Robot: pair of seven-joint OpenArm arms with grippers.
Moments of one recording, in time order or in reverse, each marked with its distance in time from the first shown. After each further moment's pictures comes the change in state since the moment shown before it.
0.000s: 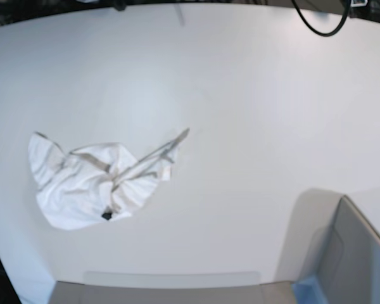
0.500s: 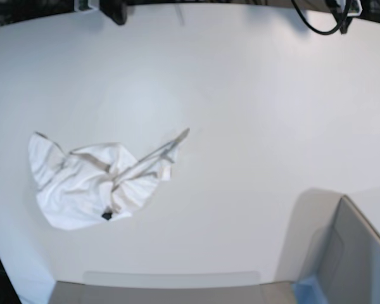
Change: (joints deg) left arm -0.5 0.0 6.1 6.0 -0.1 0.4 -0.2; right arm 3.7 0.2 0.9 1.6 0.0 0.2 0.0
